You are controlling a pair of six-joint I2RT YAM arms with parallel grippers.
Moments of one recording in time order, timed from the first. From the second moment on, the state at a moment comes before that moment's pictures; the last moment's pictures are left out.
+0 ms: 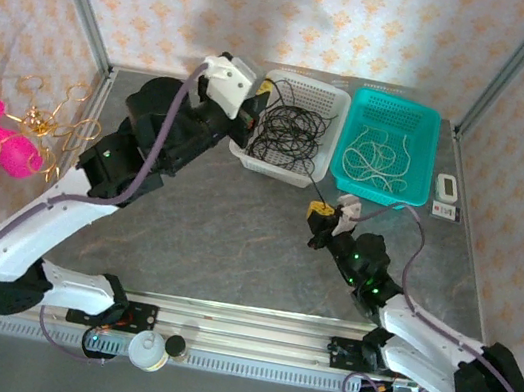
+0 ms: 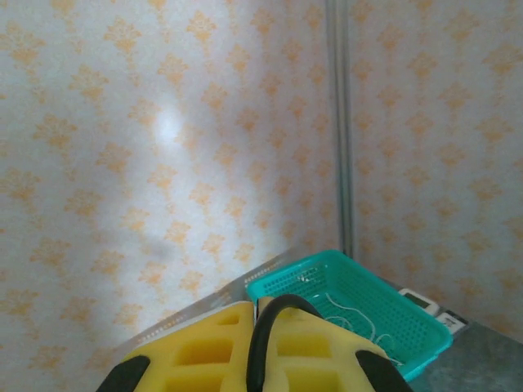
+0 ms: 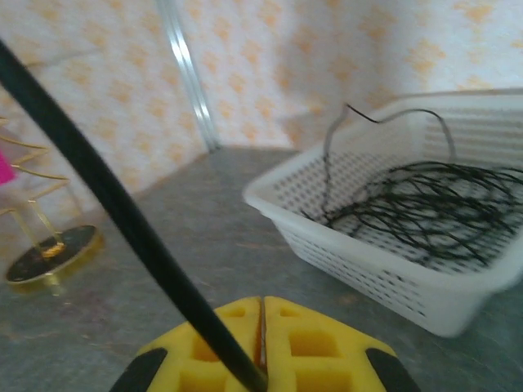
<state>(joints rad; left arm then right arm) -0.81 1.27 1.67 -0.35 -0.27 0.18 0.63 0.91 0.25 0.56 0.02 0.23</state>
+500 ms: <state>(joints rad) -0.68 1.34 1.33 0.14 -0.45 0.59 0.63 0.77 0.49 0.01 0.41 0.26</state>
